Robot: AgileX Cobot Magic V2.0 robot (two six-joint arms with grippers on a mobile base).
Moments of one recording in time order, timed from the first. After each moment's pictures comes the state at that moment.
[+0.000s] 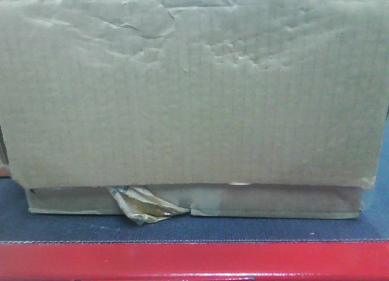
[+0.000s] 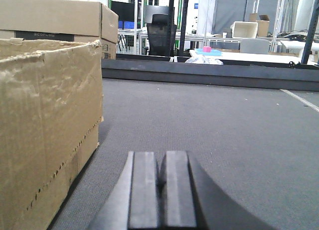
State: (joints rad) left arm 0.00 0.00 0.00 0.08 0.03 -0.07; right arm -0.07 0.00 0.00 0.03 0.02 -0.04
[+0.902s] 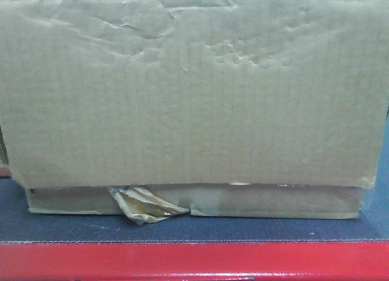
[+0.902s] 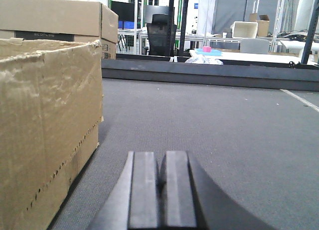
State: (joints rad) left arm 0.00 0.00 0.00 0.08 0.03 -0.07; right arm -0.07 0.00 0.00 0.03 0.02 -0.04
